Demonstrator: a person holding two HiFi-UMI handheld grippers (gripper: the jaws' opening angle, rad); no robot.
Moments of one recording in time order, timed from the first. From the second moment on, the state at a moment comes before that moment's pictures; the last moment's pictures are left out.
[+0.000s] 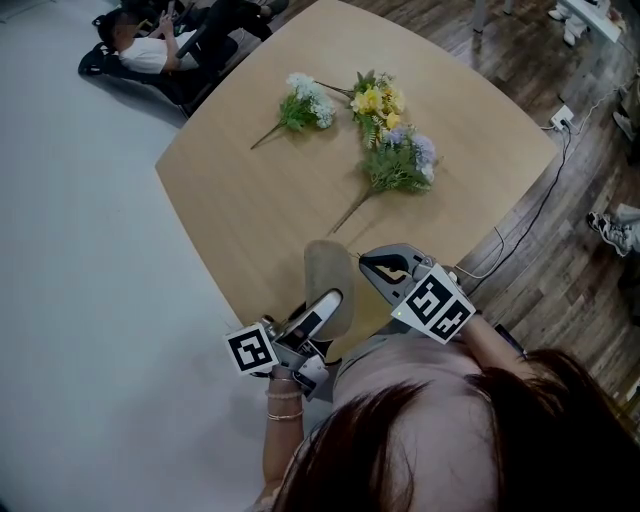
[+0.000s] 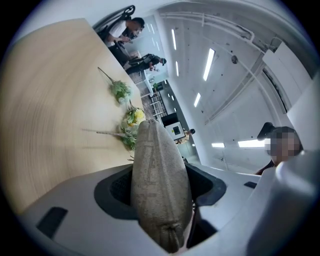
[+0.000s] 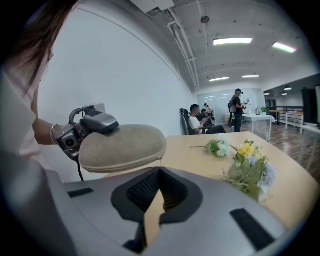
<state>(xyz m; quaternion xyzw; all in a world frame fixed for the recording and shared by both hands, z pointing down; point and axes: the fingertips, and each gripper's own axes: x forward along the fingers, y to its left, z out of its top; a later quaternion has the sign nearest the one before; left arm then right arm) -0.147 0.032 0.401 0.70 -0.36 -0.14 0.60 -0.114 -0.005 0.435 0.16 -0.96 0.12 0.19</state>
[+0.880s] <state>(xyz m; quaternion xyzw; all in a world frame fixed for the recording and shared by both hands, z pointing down) -0.141 0.006 0.404 0.68 -0.35 -0.21 0.61 -0.102 -0.017 0.434 0.18 -0.96 0.12 0.20</state>
